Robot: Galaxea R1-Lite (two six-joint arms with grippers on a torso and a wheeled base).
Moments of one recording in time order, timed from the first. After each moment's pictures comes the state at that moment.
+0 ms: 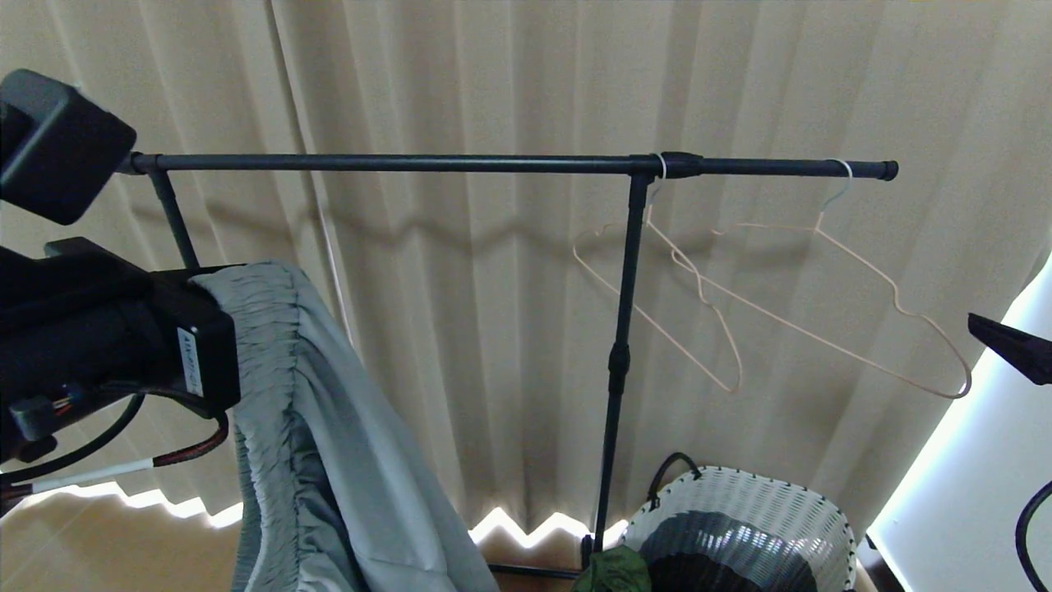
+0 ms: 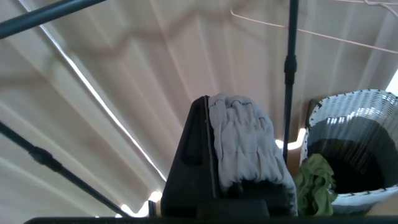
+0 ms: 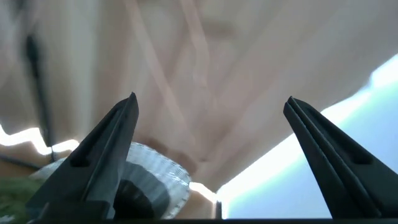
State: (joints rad) left arm -0.61 1.17 -0.84 -0.17 0.26 0.21; right arm -0.25 1.17 -0.68 -0.29 0.19 -0.38
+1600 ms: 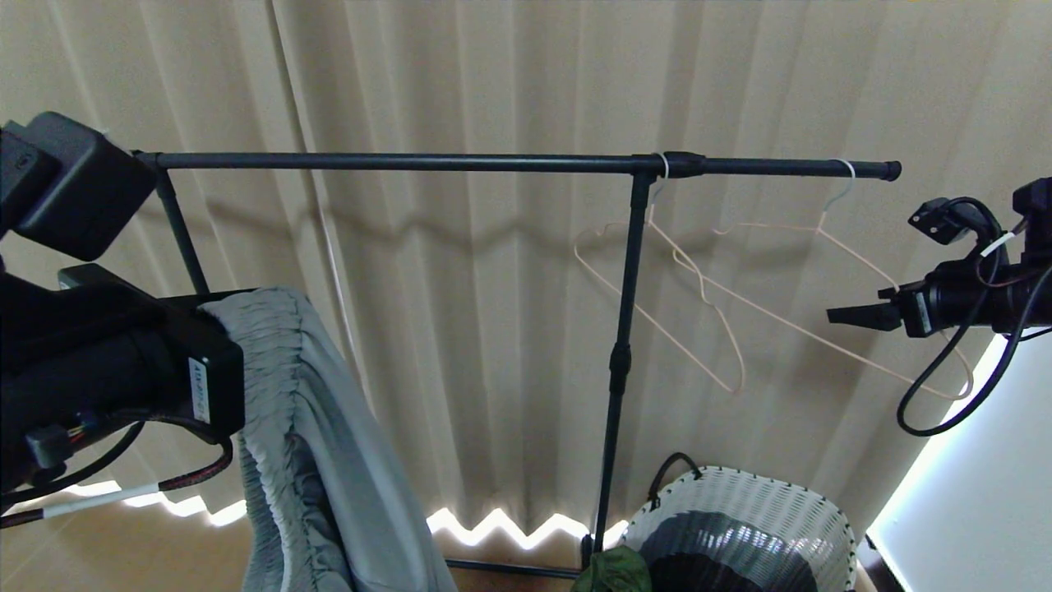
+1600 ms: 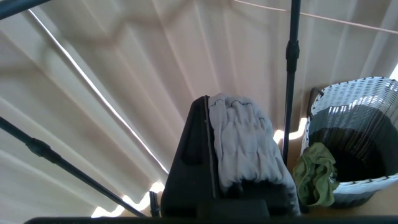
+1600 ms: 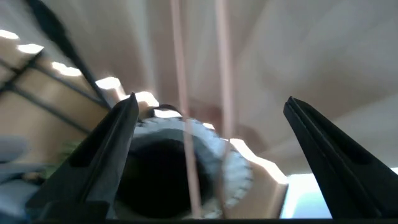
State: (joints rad) left arm -0.61 1.17 -0.80 -0.17 0.26 0.21; right arm -0.28 1.86 -1.35 0.16 0.50 -0.39
